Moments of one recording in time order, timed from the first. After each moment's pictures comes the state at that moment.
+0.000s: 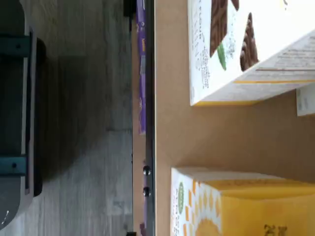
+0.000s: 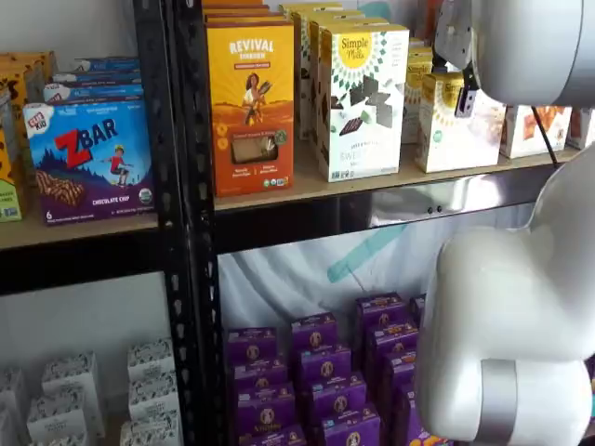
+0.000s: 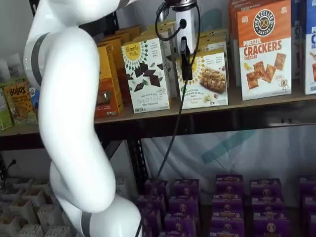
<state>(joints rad) -0.40 -0.25 -1.43 0.13 1.59 -1.95</state>
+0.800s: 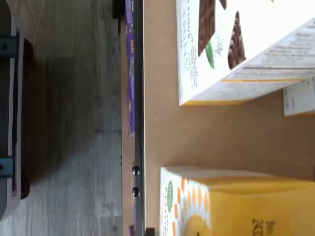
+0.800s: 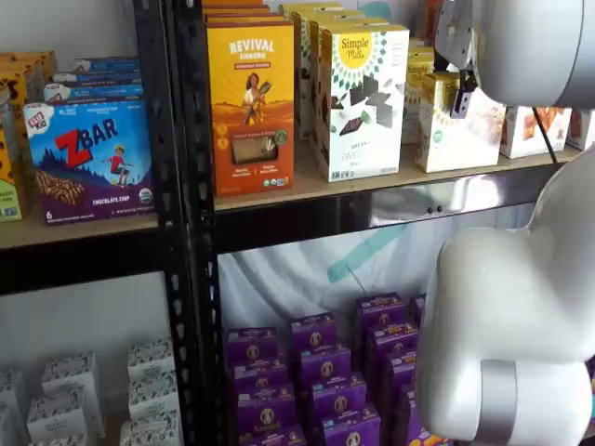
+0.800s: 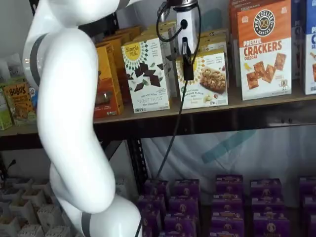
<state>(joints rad) -0.41 -0.26 -1.41 0.15 1.56 -1.97</state>
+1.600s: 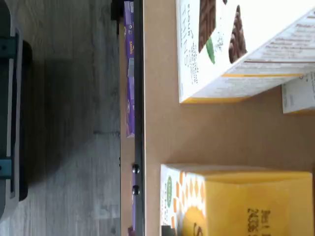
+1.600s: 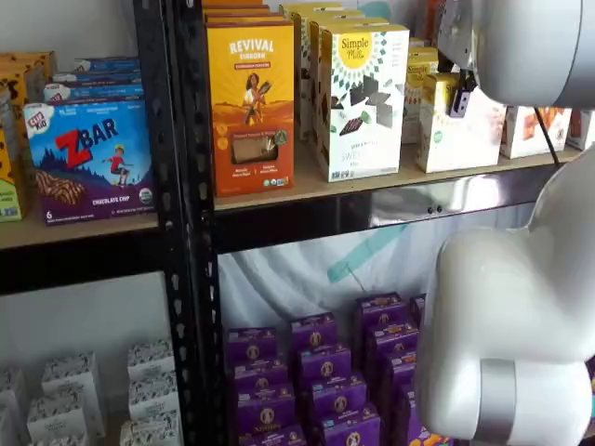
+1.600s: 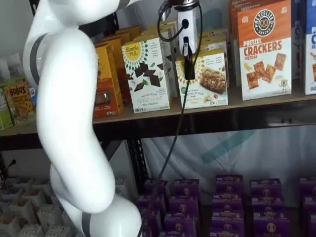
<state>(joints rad) -0.43 -0.26 -1.41 0.16 1.56 -1.98</state>
